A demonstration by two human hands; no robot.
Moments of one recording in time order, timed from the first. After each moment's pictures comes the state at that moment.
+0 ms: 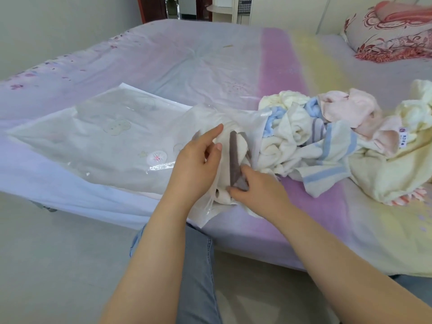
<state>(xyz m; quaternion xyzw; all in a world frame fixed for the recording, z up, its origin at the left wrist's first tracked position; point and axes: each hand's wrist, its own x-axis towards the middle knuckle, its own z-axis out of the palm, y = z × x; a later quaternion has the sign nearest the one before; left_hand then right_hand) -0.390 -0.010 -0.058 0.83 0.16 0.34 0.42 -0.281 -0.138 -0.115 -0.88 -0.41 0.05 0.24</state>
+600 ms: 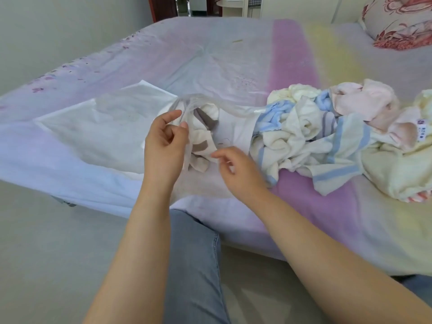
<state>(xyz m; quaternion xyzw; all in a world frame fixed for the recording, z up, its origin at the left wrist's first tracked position) -0.405 0.020 -0.047 0.68 0.26 0.45 0.51 -0.292 -0.087 -0.120 -0.73 -0.45 0.05 0.51</state>
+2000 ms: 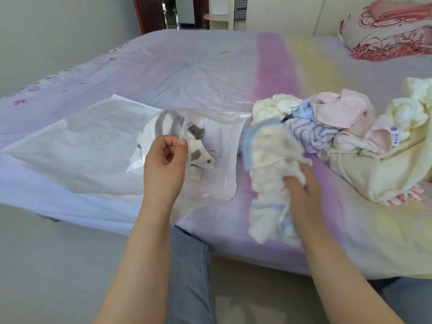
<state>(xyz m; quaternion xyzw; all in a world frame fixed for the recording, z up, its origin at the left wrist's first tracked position) -0.396 -0.004 -0.055 0.68 0.27 0.43 0.53 -0.263 -0.201 -0.111 -0.65 -0.19 0.03 0.74</state>
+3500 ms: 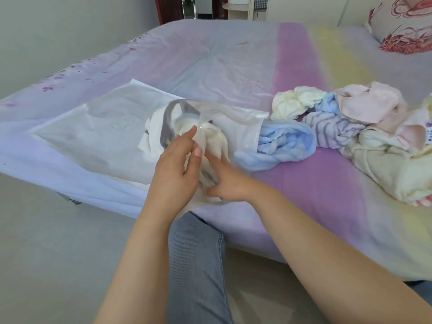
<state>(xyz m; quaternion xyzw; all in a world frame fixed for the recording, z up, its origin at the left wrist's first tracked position) -0.443 -0.003 -0.057 0.85 0.21 0.33 0.35 -0.307 -0.070 -0.099 -0.76 -0.52 0.24 0.30</state>
